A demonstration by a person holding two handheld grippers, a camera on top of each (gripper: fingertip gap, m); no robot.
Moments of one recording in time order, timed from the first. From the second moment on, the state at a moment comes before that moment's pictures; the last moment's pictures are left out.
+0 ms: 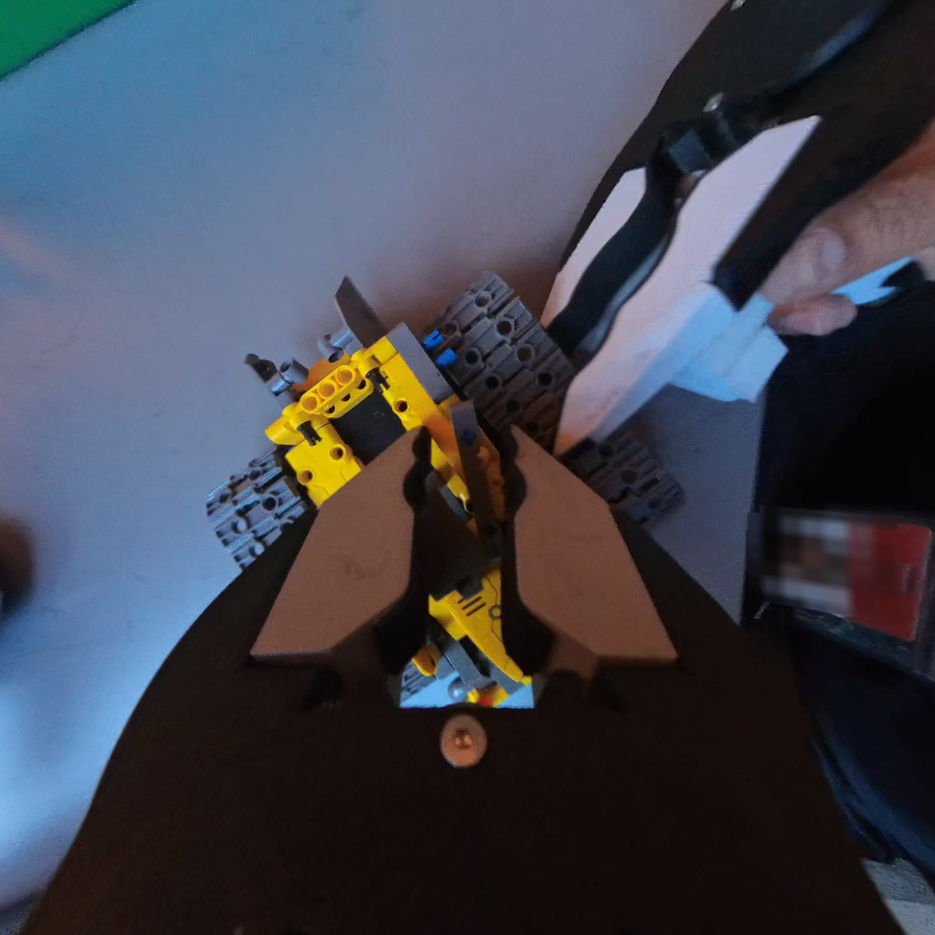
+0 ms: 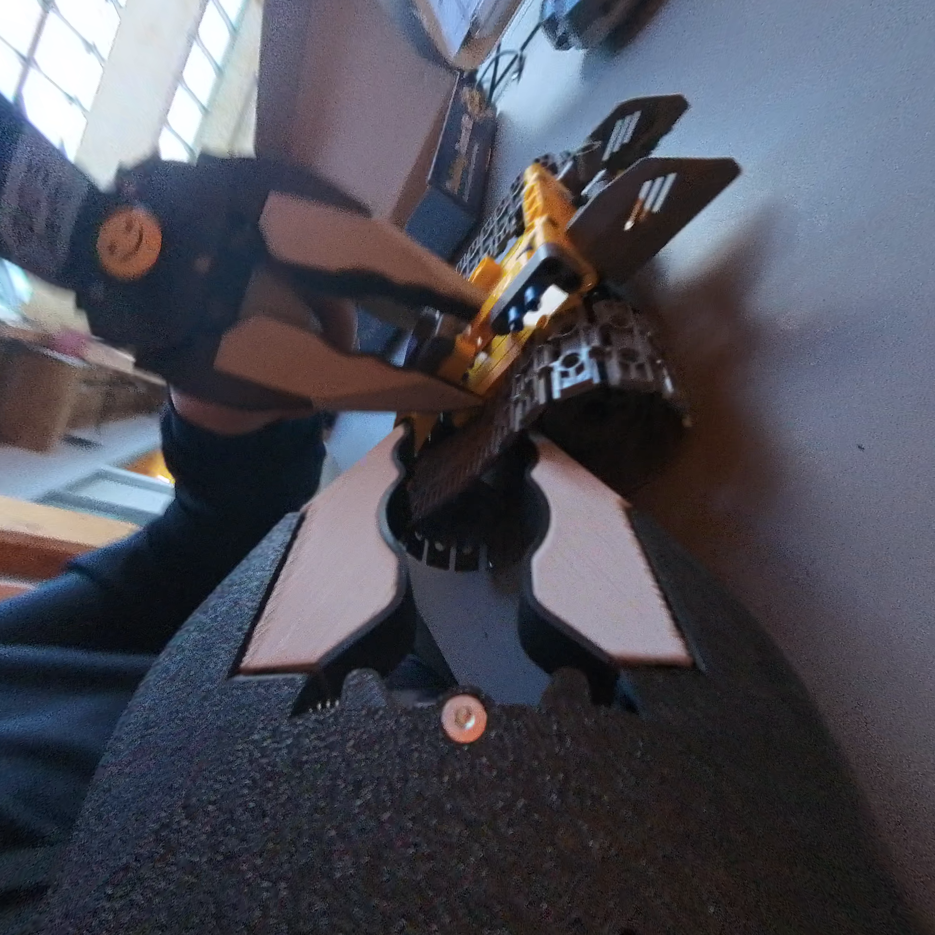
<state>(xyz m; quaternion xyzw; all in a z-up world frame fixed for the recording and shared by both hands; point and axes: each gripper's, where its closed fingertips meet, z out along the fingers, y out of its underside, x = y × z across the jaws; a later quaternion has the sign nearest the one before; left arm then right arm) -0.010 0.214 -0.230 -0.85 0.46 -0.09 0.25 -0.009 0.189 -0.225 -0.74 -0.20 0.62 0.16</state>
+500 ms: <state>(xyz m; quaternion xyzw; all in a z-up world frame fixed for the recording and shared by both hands) -0.017 0.236 -0.191 -0.80 0.36 -0.17 0.45 0.003 0.188 -0.187 -0.68 -0.38 0.52 0.35</state>
